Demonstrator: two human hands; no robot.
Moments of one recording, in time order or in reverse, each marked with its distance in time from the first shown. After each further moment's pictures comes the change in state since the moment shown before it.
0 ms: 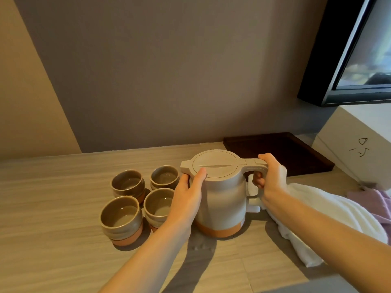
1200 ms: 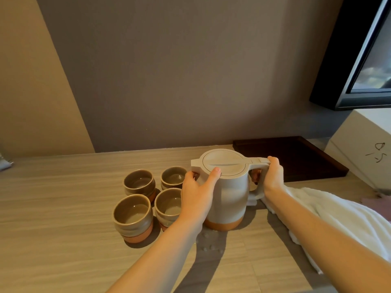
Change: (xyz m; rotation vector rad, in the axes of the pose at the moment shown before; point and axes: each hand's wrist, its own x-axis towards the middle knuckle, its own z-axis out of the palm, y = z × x) left_hand 0.002 0.003 0.002 0.064 0.144 0.099; right_hand 0.036 0.028 0.013 -0.177 -0.032 -0.018
